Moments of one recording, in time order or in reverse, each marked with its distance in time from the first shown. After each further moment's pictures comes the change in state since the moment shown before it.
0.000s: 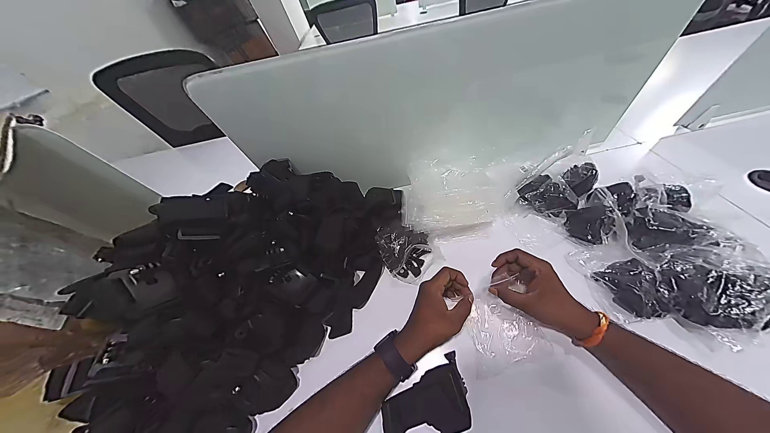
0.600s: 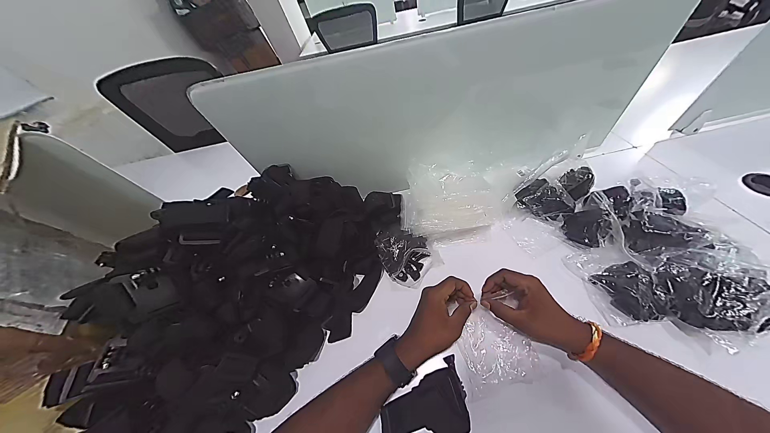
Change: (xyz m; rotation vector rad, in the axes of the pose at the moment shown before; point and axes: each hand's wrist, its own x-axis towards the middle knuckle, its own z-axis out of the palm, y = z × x) left_hand -0.002 0.000 0.001 0.040 -0.058 0.034; right_hand -0.009 -0.002 0.013 -0.079 -0.093 -0.072
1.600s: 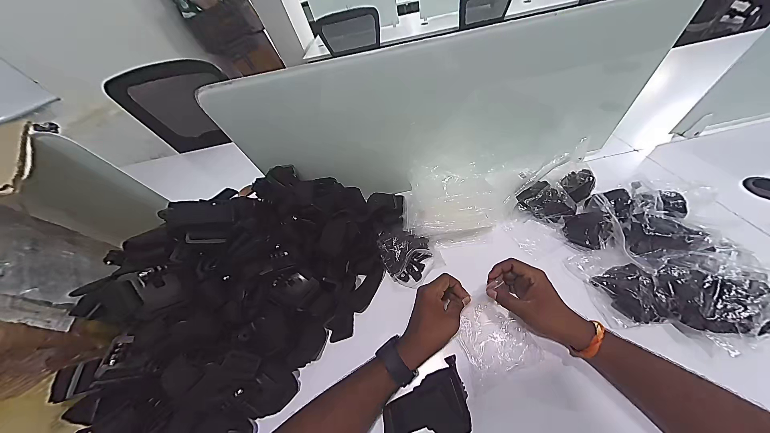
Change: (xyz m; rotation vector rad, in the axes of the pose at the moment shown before) left_hand 0.000 0.002 -0.002 0.048 0.112 -0.070; right_hand 0.006 0.002 -0.005 0.157 0.076 0.094
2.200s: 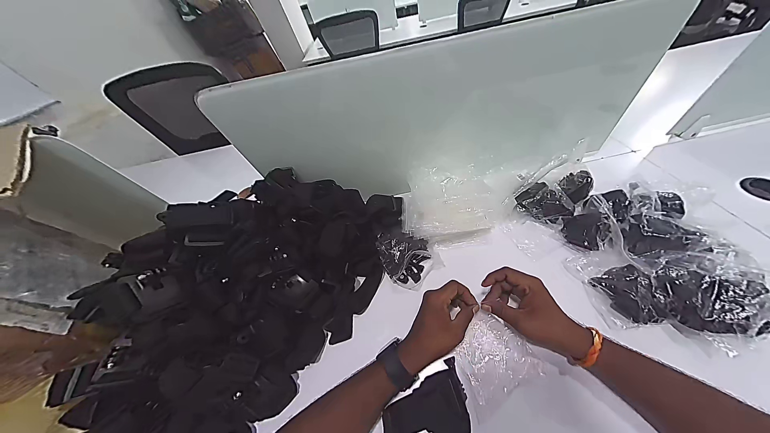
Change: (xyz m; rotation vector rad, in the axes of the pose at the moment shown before) left_hand -0.002 0.002 0.004 -0.008 -0.090 0.082; right_hand -0.006 -0.008 0.008 -0.103 -0.040 -0.015
